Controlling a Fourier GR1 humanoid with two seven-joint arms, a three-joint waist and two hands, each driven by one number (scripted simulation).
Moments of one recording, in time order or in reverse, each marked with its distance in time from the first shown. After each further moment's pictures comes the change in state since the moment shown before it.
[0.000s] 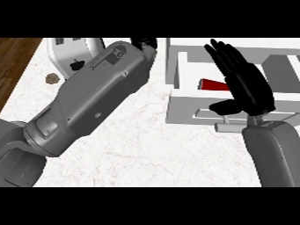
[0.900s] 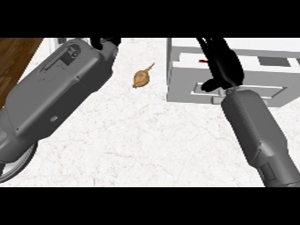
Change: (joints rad) left arm 0.128 0.200 0.016 -0.256 -0.085 0.010 0.149; right arm -0.336 0.015 -0.087 0.760 0.212 -0.469 -0.039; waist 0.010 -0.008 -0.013
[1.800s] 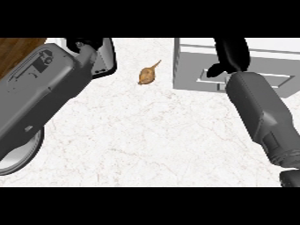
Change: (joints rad) left arm 0.080 0.107 0.017 -0.186 -0.049 -0.002 0.092; right arm -0.254 -0.062 -0.124 0.420 0.025 -0.266 -0.012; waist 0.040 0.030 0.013
